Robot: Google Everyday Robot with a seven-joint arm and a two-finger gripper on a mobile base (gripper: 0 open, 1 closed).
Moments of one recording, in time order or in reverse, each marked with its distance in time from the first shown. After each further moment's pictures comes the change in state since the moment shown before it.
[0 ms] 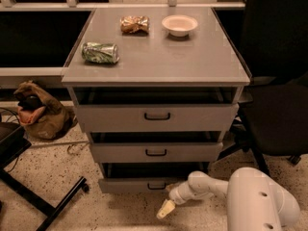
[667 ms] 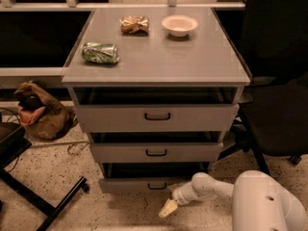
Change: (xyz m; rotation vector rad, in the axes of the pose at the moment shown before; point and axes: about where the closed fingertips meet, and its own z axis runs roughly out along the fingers) arm 0.007 -0.009 -0.010 0.044 -0.019 0.029
